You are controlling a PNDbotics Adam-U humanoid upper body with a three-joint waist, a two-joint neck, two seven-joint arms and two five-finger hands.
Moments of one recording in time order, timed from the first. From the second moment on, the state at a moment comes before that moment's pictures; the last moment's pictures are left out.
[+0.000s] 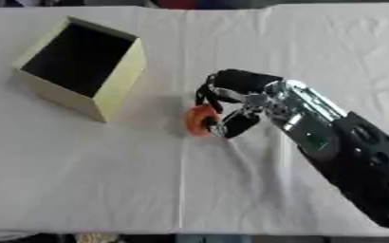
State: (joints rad) left arm -0.11 0.29 0.21 -1.98 0.04 -0.31 0.21; right arm -0.83 -0.49 0.61 -1.51 0.56 -0.02 0.50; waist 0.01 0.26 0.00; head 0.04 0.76
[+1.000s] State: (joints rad) left arm -0.12 0.29 0.21 -1.98 0.04 -0.31 0.19; right arm -1.20 -0.15 0.57 -1.36 0.87 -0.05 0.47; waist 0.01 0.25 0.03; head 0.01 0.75
